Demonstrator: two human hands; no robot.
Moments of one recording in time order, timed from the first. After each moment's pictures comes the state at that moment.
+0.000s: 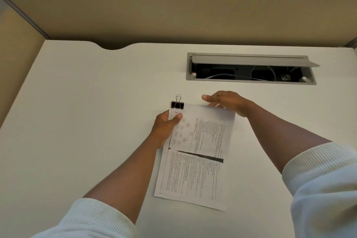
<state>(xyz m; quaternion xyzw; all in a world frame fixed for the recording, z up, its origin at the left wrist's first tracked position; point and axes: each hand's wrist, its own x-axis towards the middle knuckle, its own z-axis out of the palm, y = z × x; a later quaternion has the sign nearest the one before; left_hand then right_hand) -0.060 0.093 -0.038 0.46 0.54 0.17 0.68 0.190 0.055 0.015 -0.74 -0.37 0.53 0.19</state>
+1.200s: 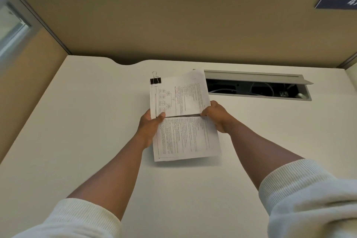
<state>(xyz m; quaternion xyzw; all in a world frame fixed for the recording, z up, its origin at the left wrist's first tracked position) -0.105 0.120 0.006 0.43 0.55 0.28 0.66 0.125 0.059 0.033 -0.71 -0.23 0.57 0.35</state>
